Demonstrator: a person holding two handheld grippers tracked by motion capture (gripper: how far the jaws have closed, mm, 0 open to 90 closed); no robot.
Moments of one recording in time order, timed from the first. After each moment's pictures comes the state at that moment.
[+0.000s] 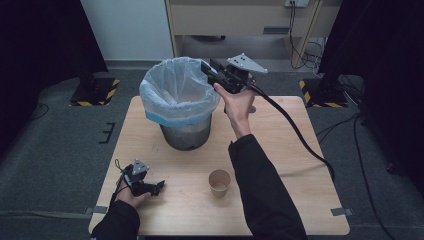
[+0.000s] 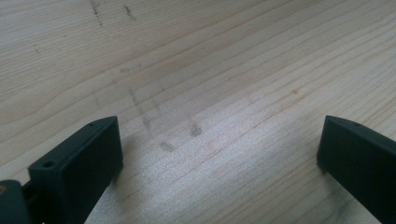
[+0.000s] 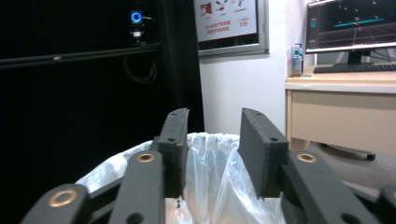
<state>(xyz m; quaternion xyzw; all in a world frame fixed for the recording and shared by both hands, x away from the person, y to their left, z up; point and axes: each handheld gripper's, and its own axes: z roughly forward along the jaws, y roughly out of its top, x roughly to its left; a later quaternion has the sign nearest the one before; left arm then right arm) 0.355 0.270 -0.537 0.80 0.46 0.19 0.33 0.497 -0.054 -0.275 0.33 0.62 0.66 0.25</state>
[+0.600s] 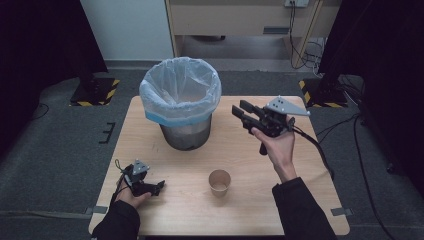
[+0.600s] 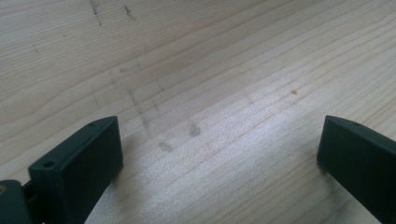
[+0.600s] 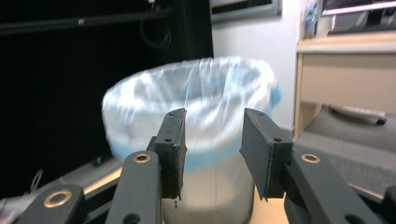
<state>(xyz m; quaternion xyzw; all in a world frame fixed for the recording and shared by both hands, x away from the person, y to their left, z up) 0.355 0.269 -0.536 0.80 0.46 0.19 0.33 0.410 -0.144 -0.331 0.33 0.67 0.63 0.20</state>
